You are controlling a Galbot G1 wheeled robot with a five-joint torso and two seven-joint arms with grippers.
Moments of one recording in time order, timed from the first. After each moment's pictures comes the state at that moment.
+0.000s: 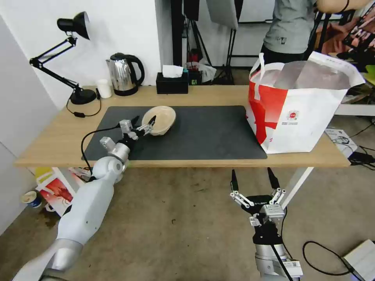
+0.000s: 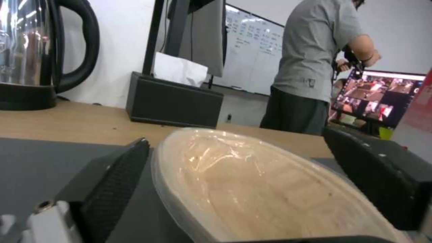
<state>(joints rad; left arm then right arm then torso) 0.72 -1.20 -0.29 -1.19 -0.80 -0.07 0.44 -1.71 1.22 0.25 2.12 -0.07 0.52 0.41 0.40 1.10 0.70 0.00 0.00</state>
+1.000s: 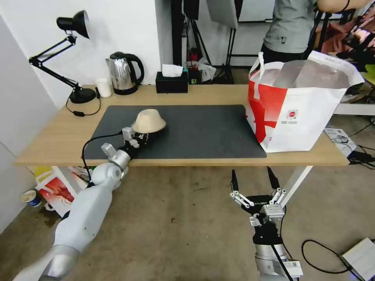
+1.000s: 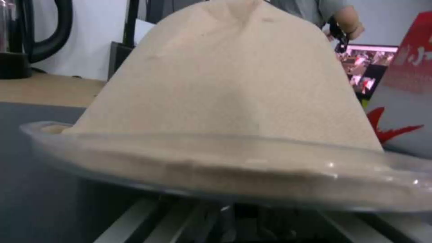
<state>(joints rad) 0.77 -1.15 -0.29 -1.24 -0.77 -0.09 0.48 -1.71 1.22 0.25 2.12 -0.07 0.52 0.41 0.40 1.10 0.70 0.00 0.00</state>
